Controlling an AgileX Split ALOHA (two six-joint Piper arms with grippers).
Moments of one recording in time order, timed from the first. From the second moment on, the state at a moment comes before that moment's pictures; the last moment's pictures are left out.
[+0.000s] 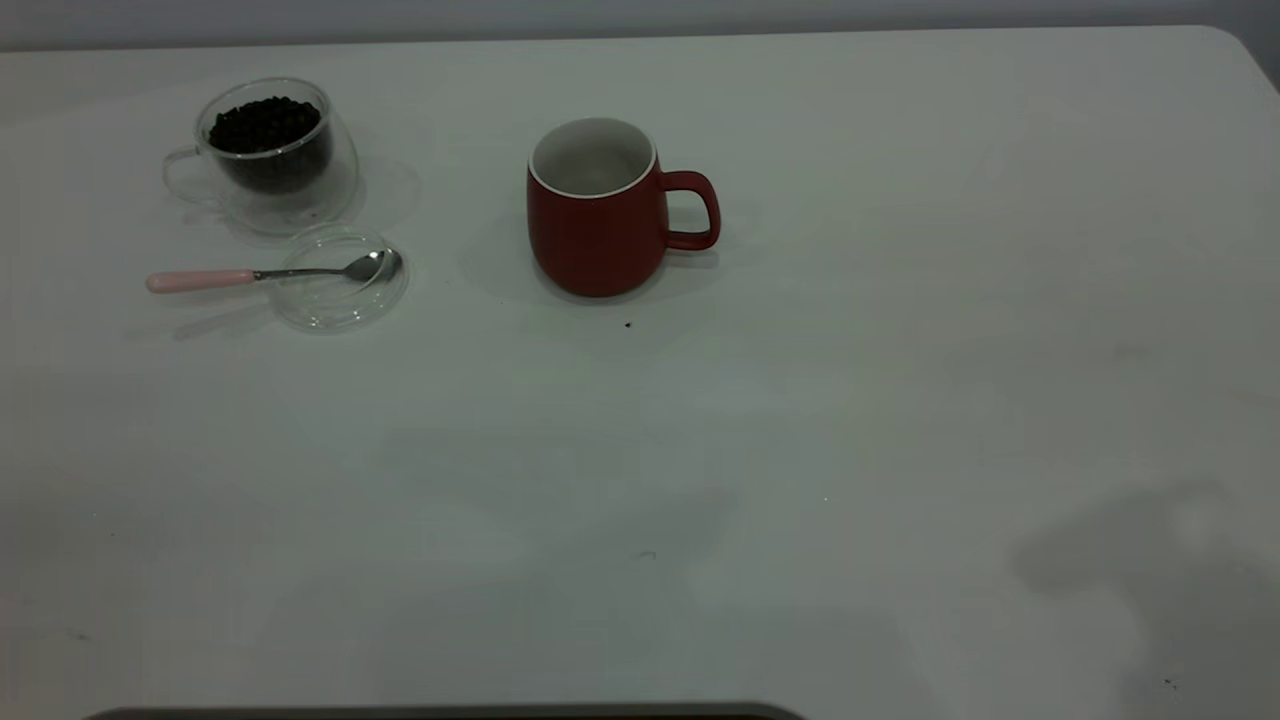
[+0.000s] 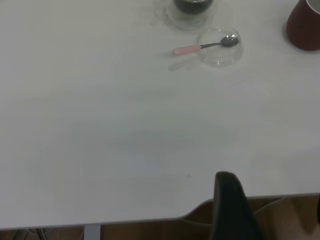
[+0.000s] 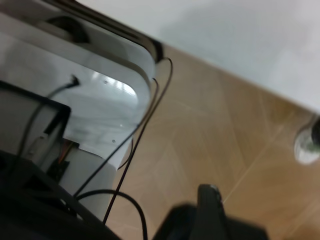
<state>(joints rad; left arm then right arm) -0.06 -0.02 -0.49 -0.01 1.13 -0.02 0.31 1.29 -0.75 0.03 1.19 -0.08</state>
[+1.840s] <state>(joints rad) -0.06 -0.02 -0.49 -0.01 1.13 -0.02 -0.01 0.03 -0.48 0.03 1.11 0.01</state>
